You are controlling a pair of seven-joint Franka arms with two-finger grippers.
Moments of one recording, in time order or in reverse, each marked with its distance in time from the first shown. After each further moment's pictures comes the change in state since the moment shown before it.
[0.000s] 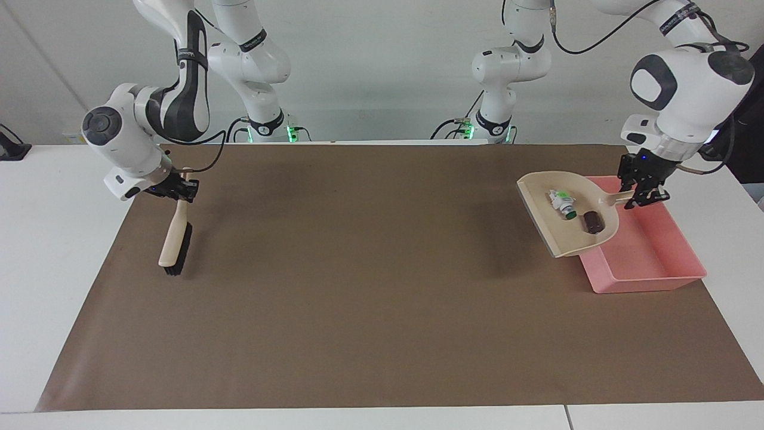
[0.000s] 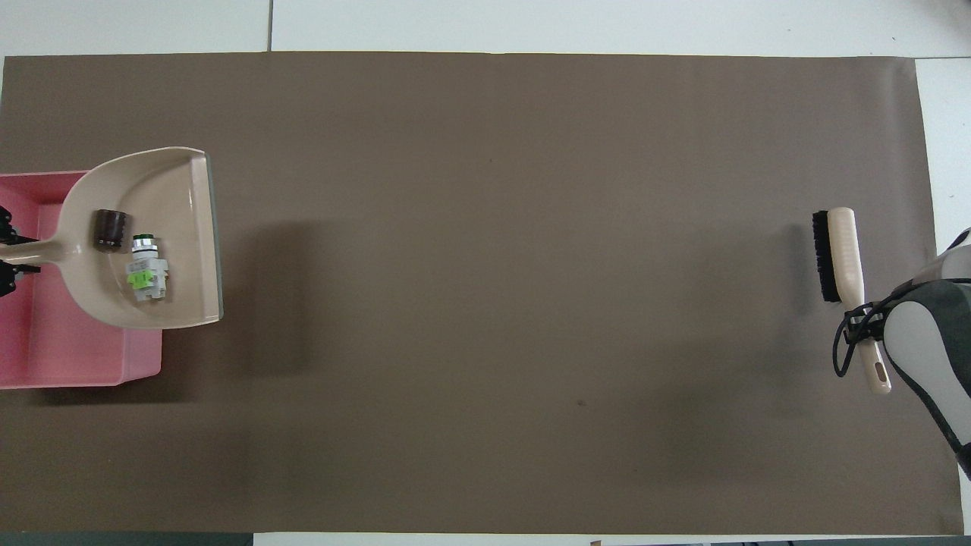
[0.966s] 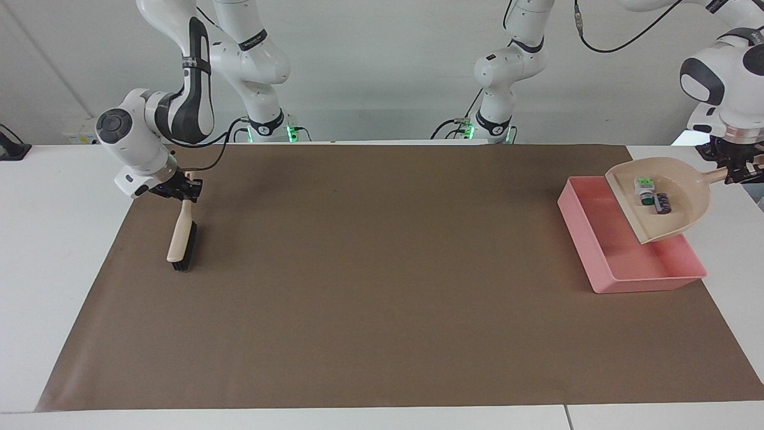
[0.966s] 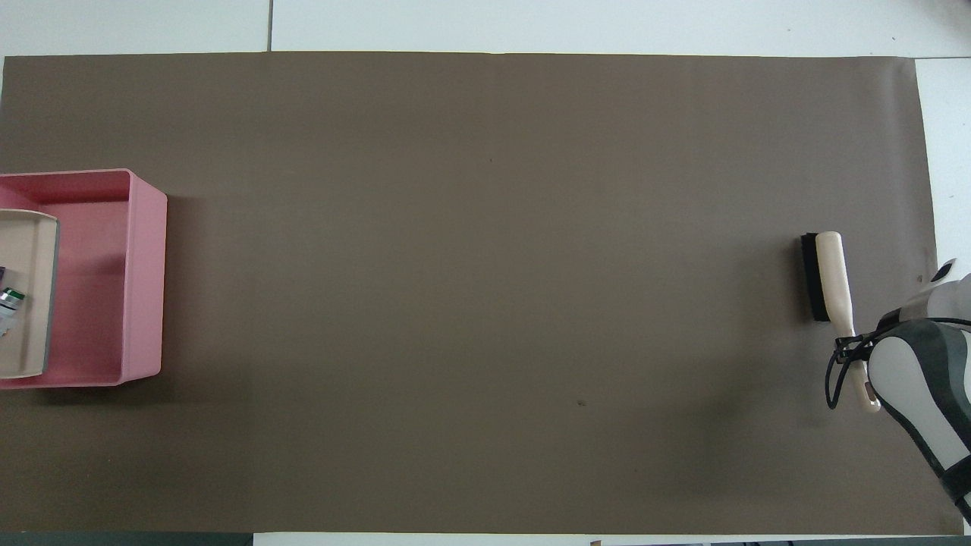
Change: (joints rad) left arm 0.185 0.058 -0.004 0.007 0.603 0.155 0.044; right arm -0.037 -0.035 0.004 -0.141 -0.001 0.123 -0.073
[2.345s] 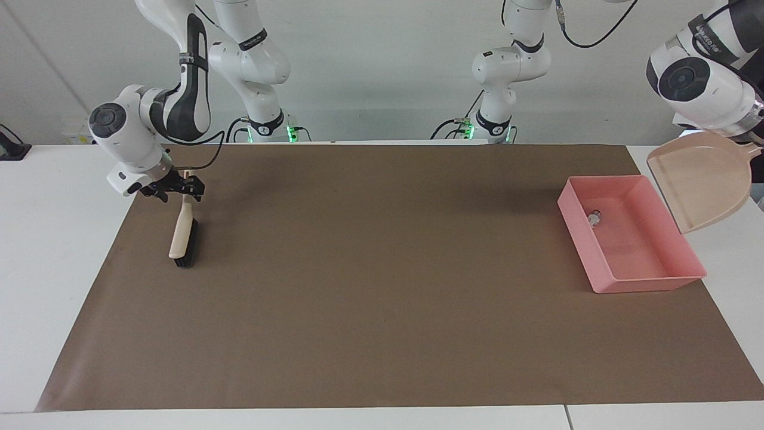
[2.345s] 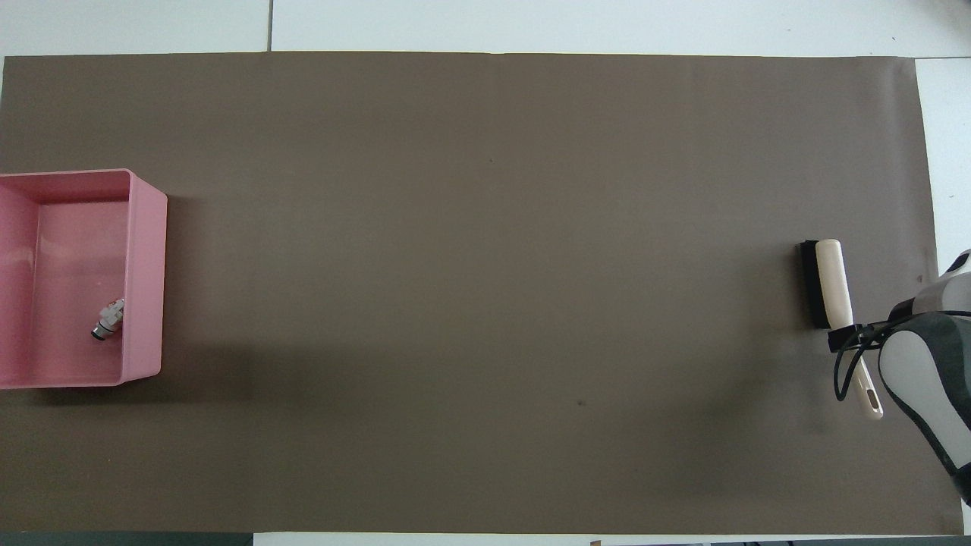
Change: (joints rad) left arm -0.218 -0.077 -0.019 0.049 0.424 -0.242 -0.208; right arm 0.002 -0.007 0.015 0.086 0.000 0.000 0.016
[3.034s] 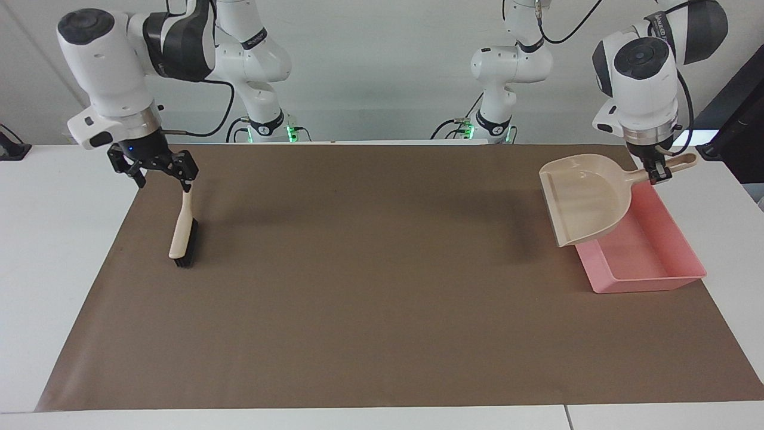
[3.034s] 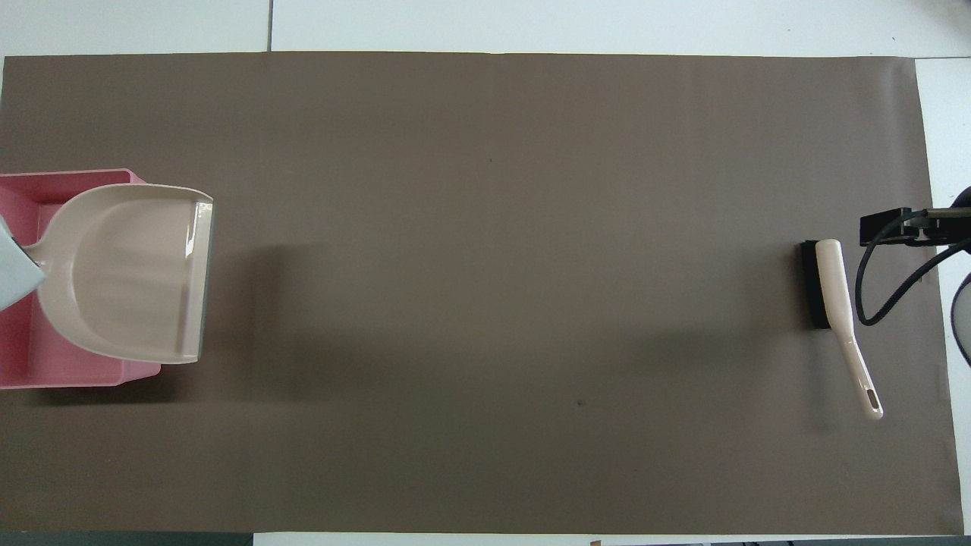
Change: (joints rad) left arm -0.225 -0.030 -0.011 -0.054 -0.543 -0.097 -0.052; right arm 0.197 -0.017 0.021 0.493 0.009 -0.345 0.328
